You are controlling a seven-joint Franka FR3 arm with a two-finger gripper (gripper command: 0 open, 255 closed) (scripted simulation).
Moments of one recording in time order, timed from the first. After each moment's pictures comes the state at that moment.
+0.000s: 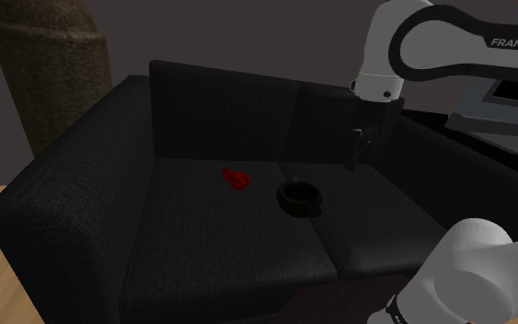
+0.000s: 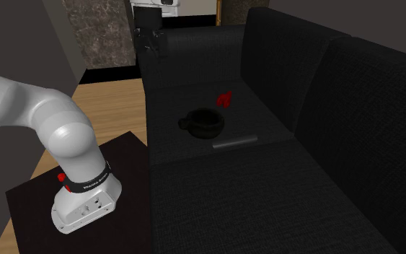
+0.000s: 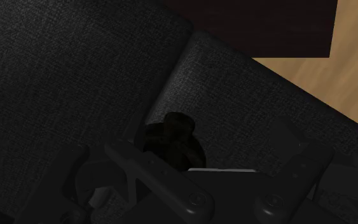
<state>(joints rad) -0.01 -0.76 0.01 -2.40 -0.05 1.50 0.02</state>
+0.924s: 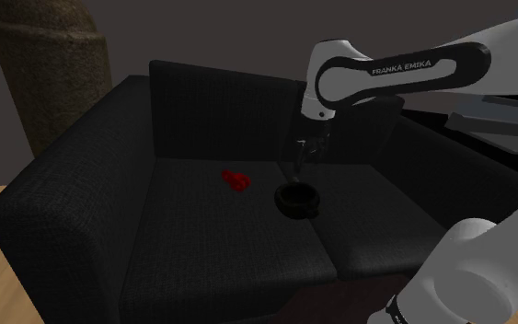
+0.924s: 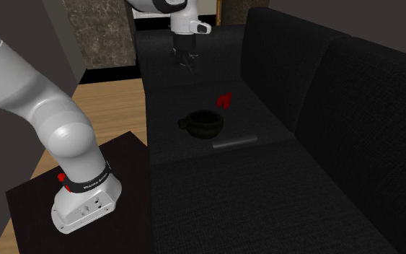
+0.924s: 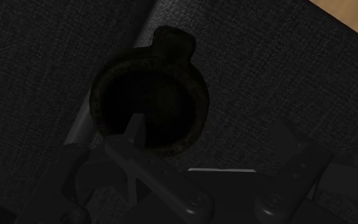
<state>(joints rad) -0.01 -0.37 0.01 -2.34 -0.04 1.87 0.03</state>
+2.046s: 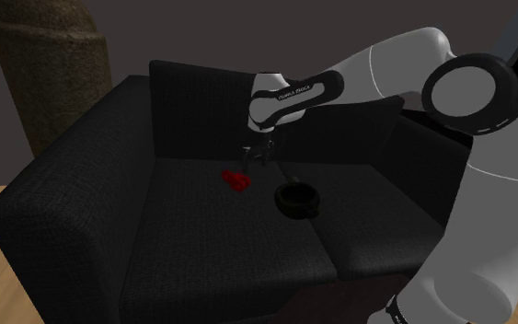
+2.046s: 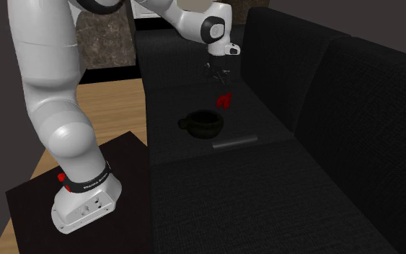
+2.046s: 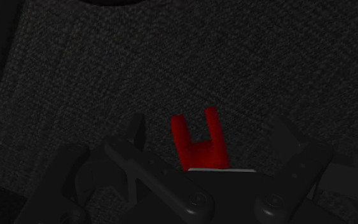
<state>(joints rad) -0.01 0.27 0.01 -1.91 -0.02 2.13 0.04</state>
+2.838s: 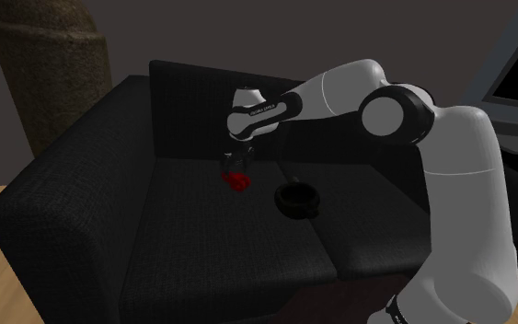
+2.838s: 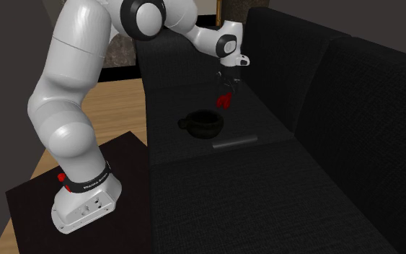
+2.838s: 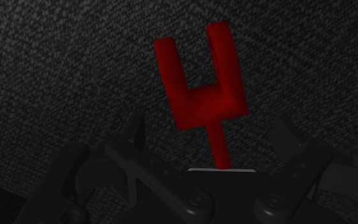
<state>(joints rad) 0.00 0.60 0.02 -1.58 -0.02 2.17 0.04</state>
